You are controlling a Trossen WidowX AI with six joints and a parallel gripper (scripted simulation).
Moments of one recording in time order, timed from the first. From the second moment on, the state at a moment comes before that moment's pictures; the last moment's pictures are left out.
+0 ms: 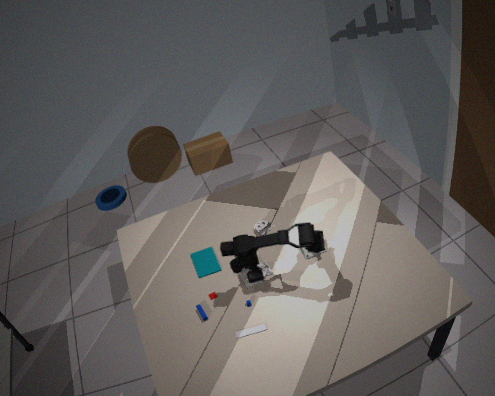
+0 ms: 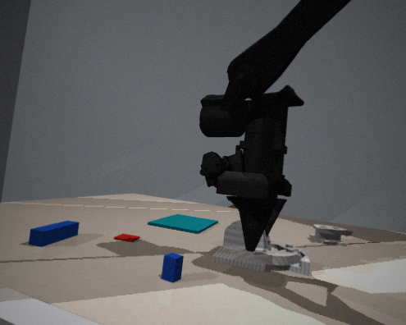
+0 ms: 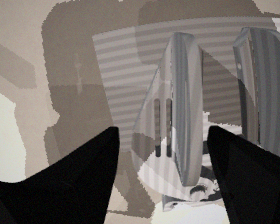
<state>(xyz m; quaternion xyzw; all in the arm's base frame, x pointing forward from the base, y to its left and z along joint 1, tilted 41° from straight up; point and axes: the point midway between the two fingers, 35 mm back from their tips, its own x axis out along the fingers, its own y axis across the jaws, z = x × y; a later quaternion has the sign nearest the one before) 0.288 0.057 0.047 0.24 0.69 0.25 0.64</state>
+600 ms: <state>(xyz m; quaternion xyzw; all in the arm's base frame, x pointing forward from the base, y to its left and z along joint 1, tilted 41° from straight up) 0.298 -0.028 0.060 0.29 0.70 0.17 0.63</state>
